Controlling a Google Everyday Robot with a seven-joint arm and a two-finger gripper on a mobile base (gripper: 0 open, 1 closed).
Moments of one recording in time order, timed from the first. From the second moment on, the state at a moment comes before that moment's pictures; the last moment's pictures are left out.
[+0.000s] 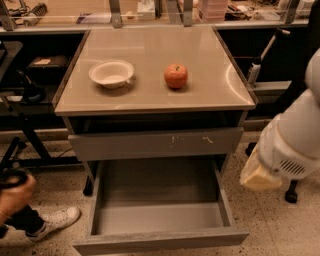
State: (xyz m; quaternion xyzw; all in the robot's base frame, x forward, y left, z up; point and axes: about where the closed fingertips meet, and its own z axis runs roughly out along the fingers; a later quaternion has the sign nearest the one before) arm 0.375 -0.188 0.842 -0.56 0.82 0.03 0.11
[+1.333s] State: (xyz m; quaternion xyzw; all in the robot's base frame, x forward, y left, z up) arm 0.315 -0.177 0.693 -0.54 0.83 0.12 0.00
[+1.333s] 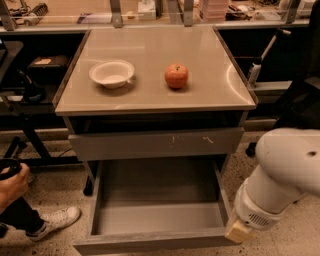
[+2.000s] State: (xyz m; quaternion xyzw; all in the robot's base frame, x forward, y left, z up) arm 0.301 -0.167 0.556 -0.51 0.84 0.18 -0.05
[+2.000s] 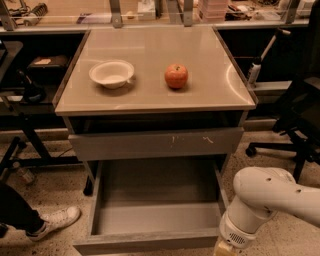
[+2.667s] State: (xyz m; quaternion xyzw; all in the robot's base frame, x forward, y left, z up) arm 0.307 -0.159 0.526 -0.49 0.84 0.21 -0.04
